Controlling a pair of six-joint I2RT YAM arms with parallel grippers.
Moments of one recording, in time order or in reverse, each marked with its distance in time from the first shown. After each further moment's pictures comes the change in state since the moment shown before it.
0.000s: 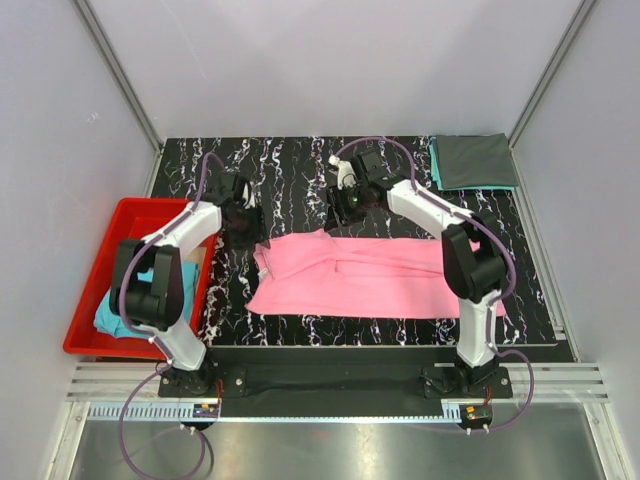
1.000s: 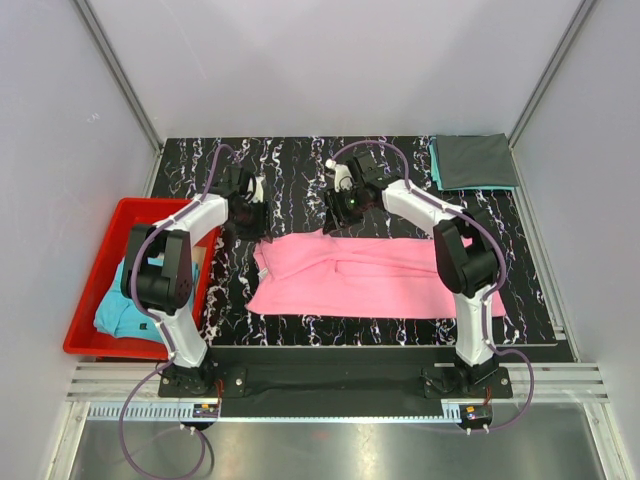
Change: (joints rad) left arm 0.011 0.146 0.105 0.058 0.045 0.161; right arm 0.000 0.108 0.051 0.000 -0.024 -0.026
